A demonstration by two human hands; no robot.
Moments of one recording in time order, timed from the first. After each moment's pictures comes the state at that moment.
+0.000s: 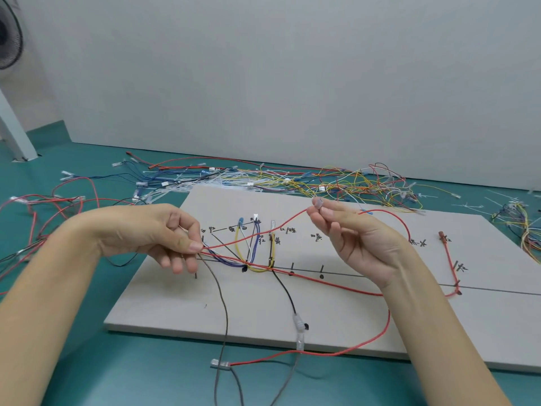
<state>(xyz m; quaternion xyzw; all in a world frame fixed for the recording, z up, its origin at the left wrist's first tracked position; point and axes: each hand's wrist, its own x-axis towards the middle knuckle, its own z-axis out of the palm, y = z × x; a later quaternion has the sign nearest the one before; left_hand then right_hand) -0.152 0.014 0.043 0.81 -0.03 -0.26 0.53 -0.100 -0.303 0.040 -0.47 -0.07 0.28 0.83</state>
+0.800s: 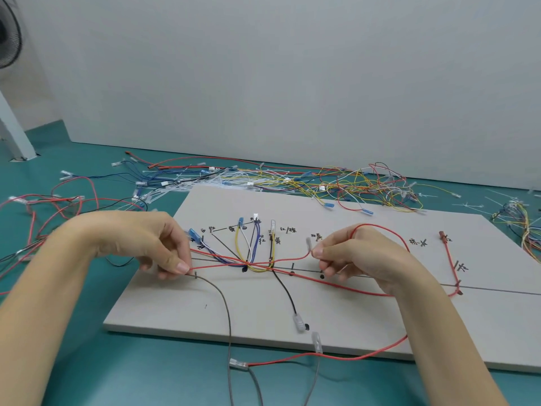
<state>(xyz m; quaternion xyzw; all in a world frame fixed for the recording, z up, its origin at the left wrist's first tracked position) -0.152 0.028 0.036 0.87 -0.04 -0.30 0.39 -0.104 -0.312 0.034 -0.81 -0.05 0.23 0.54</state>
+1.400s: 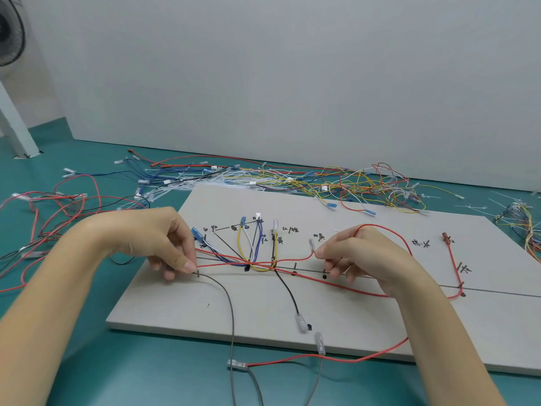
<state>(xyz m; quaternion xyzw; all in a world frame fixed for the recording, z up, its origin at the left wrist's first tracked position) -0.147 0.021 0.031 0.89 -0.02 -0.25 0.37 -0.103 -0.309 0.031 -0.83 -0.04 0.21 0.51</state>
